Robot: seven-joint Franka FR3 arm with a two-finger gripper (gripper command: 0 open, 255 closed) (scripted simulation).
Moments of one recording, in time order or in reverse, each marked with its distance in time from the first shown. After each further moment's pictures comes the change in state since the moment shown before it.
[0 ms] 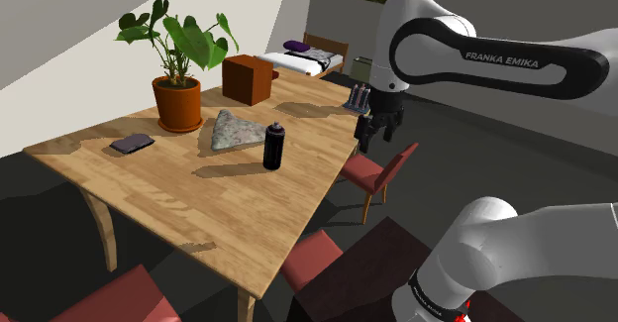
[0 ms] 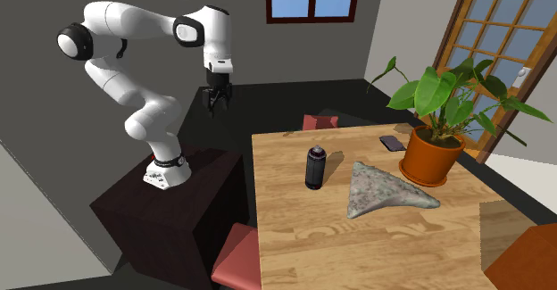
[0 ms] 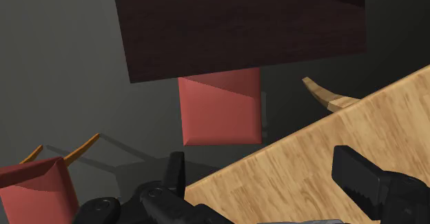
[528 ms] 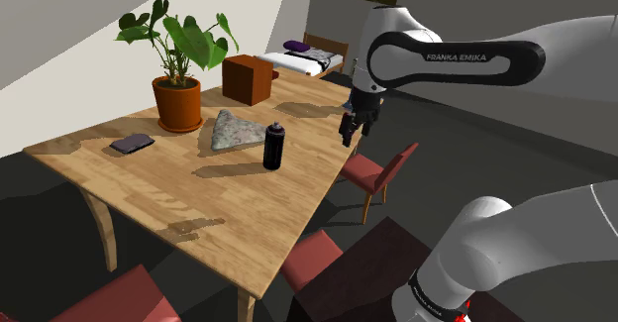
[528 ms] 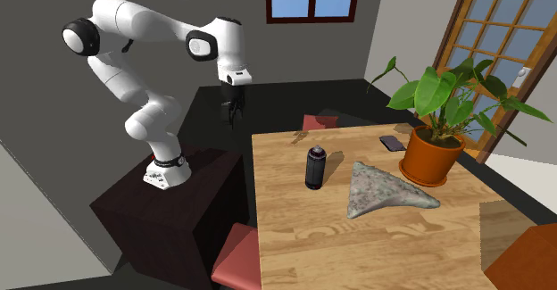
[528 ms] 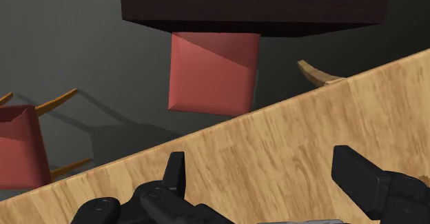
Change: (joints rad) arm 0.021 0.171 -0.080 0.028 -0.030 0.218 -0.169
